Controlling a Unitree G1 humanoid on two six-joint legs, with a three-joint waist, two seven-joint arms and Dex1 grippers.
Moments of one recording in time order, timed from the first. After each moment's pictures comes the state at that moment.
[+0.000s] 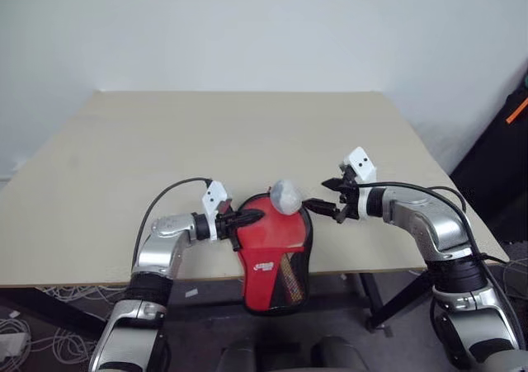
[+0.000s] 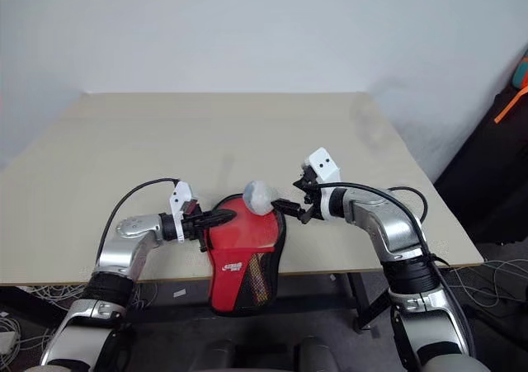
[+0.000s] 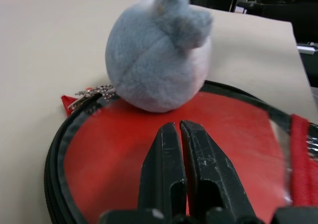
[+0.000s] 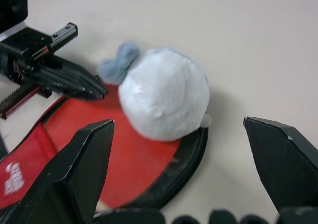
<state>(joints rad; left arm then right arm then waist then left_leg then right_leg) -0.44 0.41 -0.05 0.47 -0.23 0.13 -1.12 -0.55 -0.39 0.13 -0.08 0.31 0.90 0.73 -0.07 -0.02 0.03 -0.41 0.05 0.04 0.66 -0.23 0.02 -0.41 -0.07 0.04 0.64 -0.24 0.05</state>
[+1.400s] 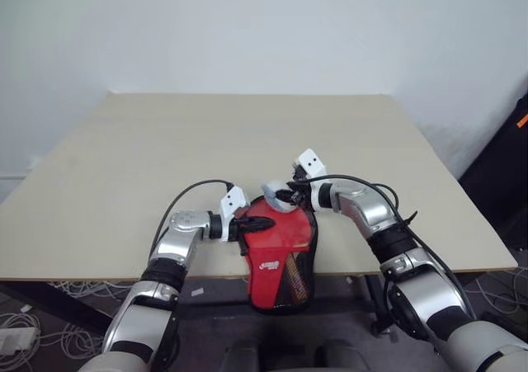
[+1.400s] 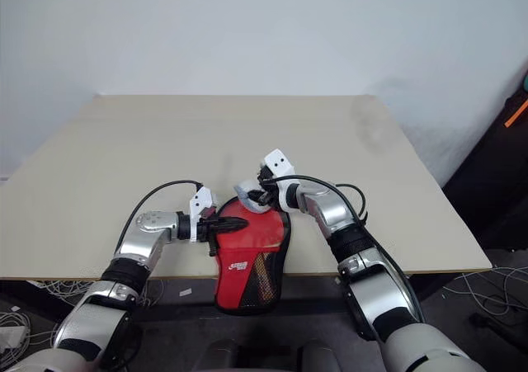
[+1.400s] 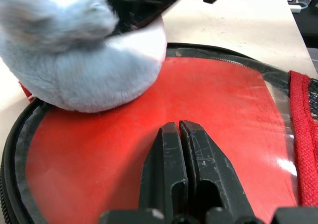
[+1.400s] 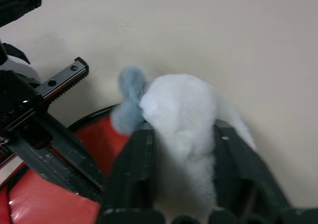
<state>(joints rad) -0.55 0.37 -0.15 0.71 -0.12 -0.01 -1.20 -0.80 -0.14 0.25 0.55 0.15 0.53 0.73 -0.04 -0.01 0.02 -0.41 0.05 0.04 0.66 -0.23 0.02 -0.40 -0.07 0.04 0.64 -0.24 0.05</state>
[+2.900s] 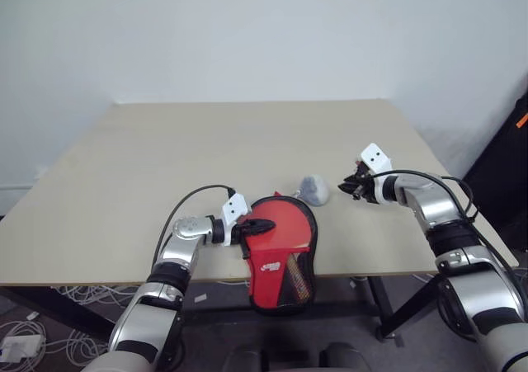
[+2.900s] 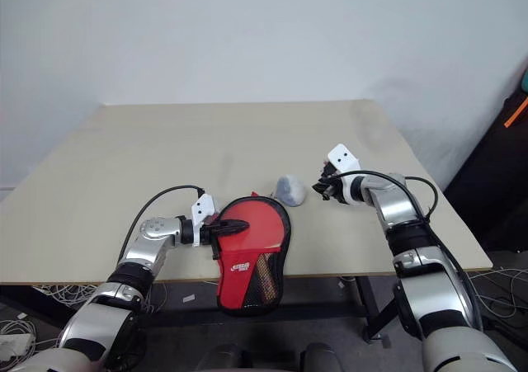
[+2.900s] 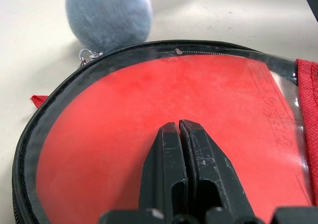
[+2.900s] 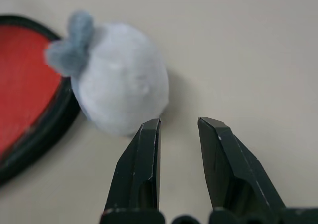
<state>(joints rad) -0.54 0.34 -0.14 0.84 -0.09 -0.21 -1.16 -0.73 -0.48 0.17 0.57 0.04 0.41 0.87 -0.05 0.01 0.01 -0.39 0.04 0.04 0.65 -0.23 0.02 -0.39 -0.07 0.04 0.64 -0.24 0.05</state>
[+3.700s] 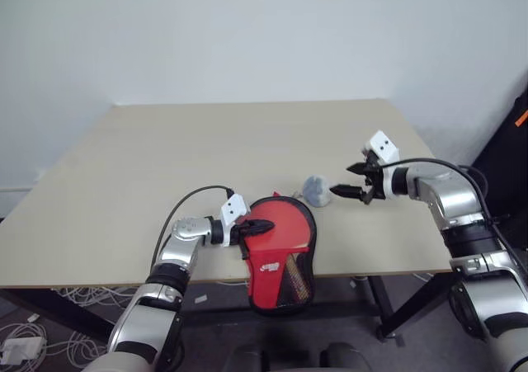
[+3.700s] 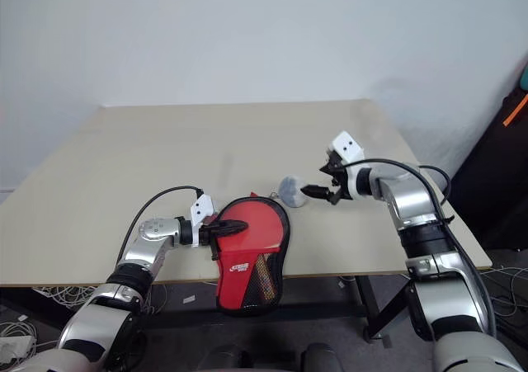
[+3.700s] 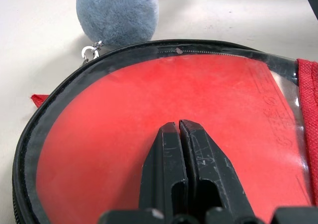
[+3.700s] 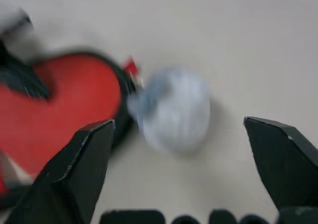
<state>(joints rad) -0.53 0.34 -0.14 0.84 -0.09 -0.21 -1.16 -0.78 -0.49 0.13 0.31 0.16 0.67 0.95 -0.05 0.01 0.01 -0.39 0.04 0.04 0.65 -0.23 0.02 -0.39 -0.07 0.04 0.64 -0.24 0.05</state>
